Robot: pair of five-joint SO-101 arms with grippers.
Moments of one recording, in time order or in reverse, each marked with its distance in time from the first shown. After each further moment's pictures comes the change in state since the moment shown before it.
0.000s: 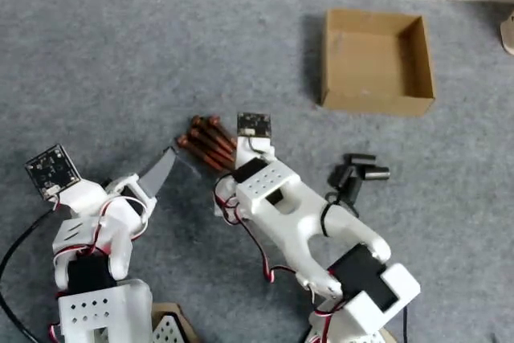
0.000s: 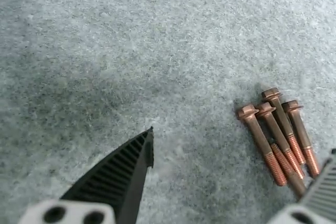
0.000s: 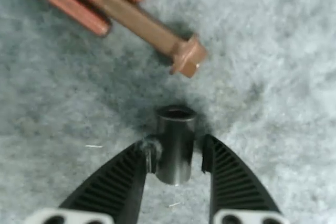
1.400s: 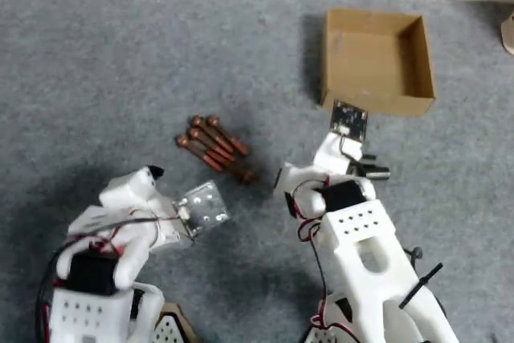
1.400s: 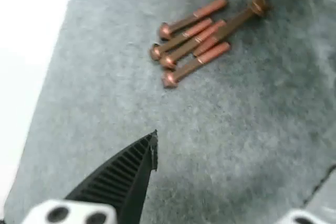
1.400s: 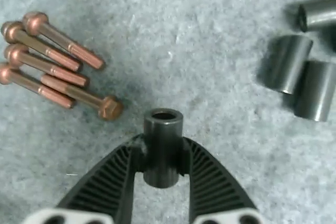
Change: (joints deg) left arm 19.7 10.2 -18.8 16.3 -84.1; right arm 18.9 -41.2 21.2 0.6 4.0
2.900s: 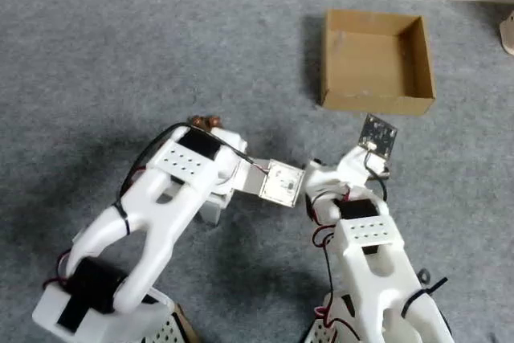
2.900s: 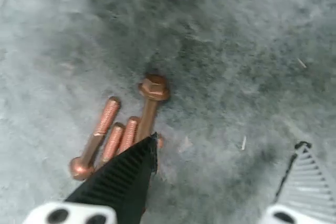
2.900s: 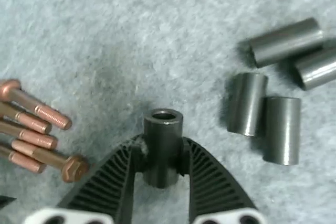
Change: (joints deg) left arm 18.3 69.6 -32.5 -9.7 -19.8; right arm 10.0 0.0 14.0 -23.2 0.6
